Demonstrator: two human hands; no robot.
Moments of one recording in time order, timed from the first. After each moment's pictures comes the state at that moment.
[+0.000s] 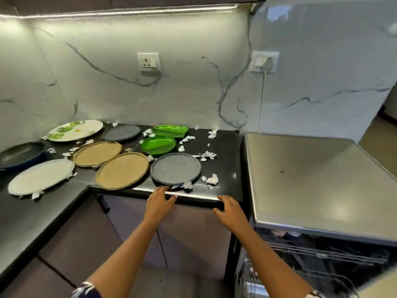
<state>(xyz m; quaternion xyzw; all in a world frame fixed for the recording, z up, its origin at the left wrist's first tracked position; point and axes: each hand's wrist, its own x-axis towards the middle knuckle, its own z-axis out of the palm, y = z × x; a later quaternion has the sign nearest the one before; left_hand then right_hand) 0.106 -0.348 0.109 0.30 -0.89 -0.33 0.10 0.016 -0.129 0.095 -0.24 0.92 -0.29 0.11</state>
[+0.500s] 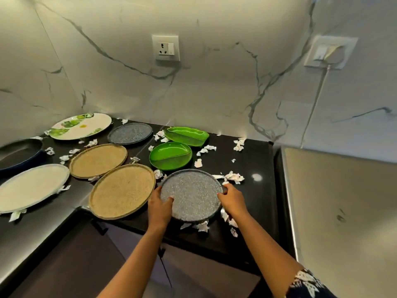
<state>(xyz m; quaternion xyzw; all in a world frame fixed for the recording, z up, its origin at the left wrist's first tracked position) -0.016 -0.445 0.084 0.44 -0.71 -0.50 0.23 -0.167 -0.294 0.085 -0.18 0.91 -0.35 0.15</state>
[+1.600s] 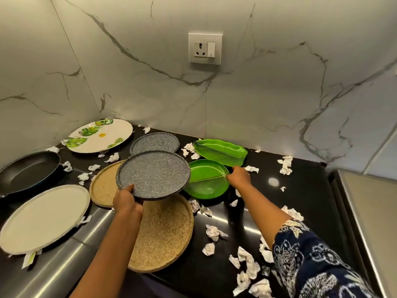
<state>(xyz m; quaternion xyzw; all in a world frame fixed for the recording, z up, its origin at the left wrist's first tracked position) -0.021 -0.687 0.137 0.49 -0.21 -0.74 0.42 -0.273 -0.510 0.110 -0.19 0.93 -0.28 0.13</state>
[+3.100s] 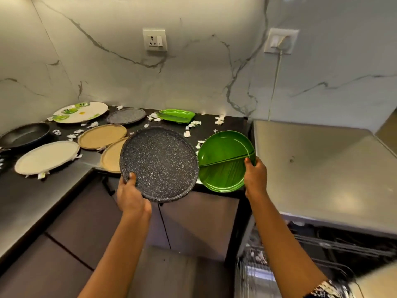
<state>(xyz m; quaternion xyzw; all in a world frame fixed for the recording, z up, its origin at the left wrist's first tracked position) 0.161 -0.325 0.174 0.37 -0.32 -0.74 0.46 -0.020 -0.136 0.154 -0.01 0.76 -0.65 -0.01</state>
